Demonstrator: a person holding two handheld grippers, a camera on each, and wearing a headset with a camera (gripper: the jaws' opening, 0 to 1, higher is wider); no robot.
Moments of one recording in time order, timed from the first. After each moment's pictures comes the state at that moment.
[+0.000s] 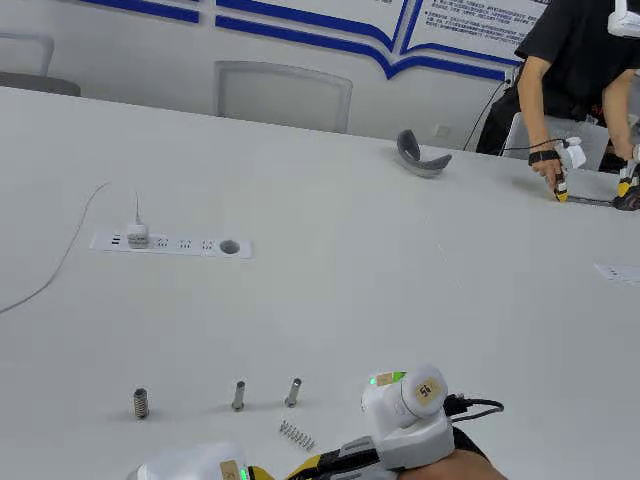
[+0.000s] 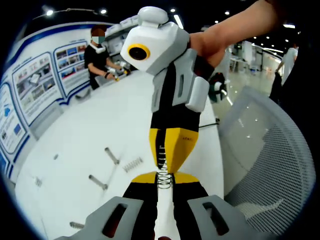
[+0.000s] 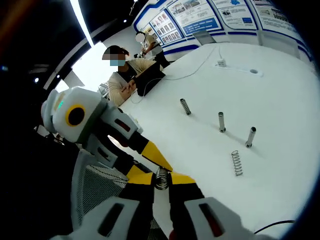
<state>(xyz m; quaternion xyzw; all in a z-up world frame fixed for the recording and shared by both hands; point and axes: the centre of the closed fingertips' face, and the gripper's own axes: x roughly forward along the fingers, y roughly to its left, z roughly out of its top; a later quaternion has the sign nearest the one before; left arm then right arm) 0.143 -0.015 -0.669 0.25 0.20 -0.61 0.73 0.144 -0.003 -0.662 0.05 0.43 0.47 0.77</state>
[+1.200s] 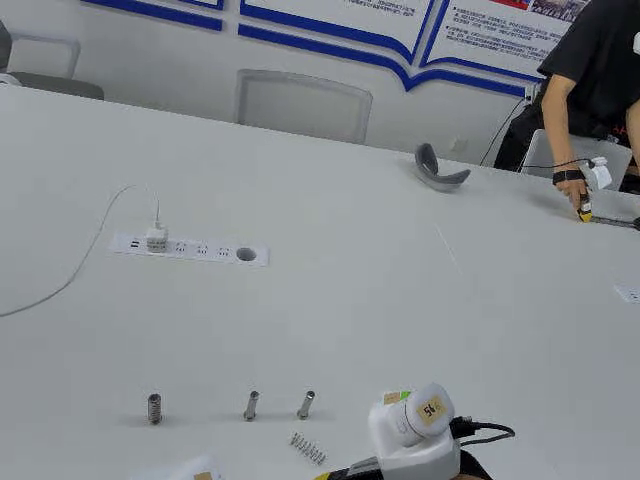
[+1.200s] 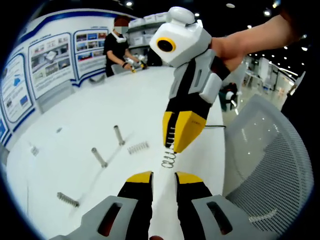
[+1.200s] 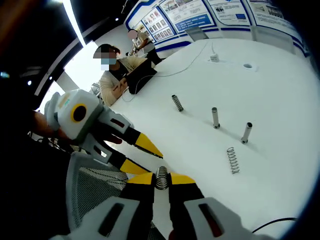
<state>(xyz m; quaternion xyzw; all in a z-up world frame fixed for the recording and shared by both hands) 0.153 0.013 -0.687 0.18 0.25 -0.57 0.76 0.152 -0.005 -0.673 0.04 0.45 0.44 0.78</state>
